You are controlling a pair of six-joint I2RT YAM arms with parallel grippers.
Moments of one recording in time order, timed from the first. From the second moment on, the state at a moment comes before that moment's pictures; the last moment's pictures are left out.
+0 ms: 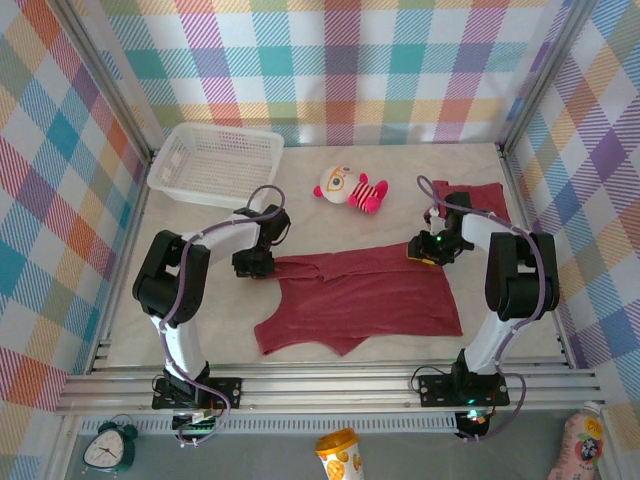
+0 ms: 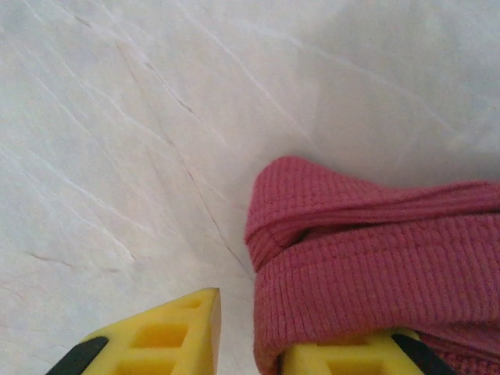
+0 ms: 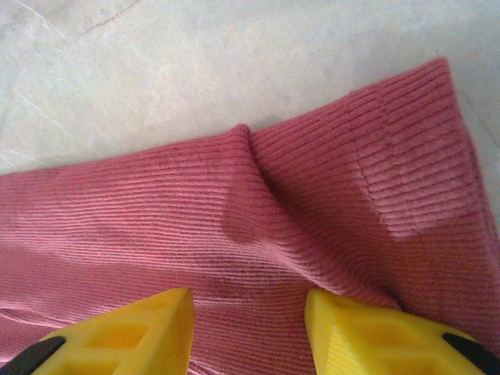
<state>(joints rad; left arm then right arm) -0.44 1.86 1.21 -0.97 -0.31 -0.54 0.00 1.80 1.05 -0.63 -0.41 0.12</state>
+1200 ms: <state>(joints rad) -0.47 1.74 1.30 -1.12 -0.23 -0.57 0.00 1.62 0.96 -0.59 -0.58 0.26</state>
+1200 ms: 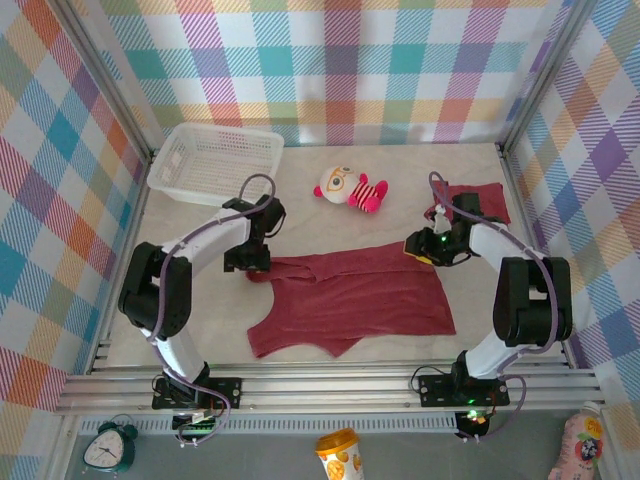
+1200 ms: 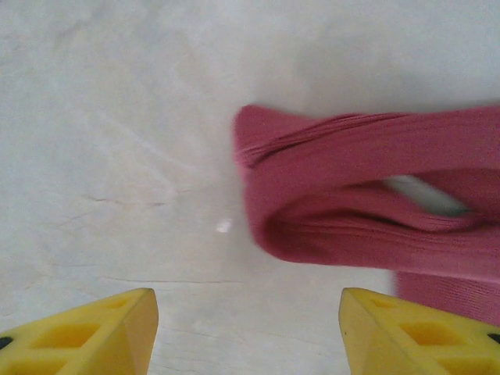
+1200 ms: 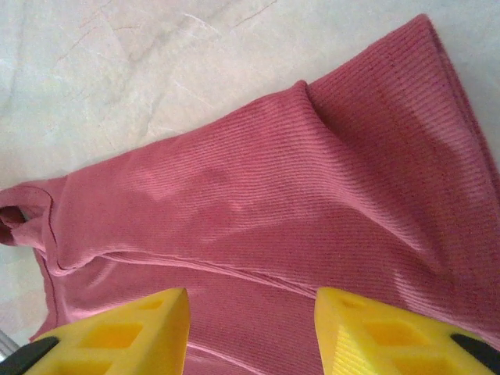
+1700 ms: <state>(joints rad) -0.48 1.93 1.31 -0.91 -0.10 -0.56 0.02 1.79 1.03 -0.56 -0.55 0.28</state>
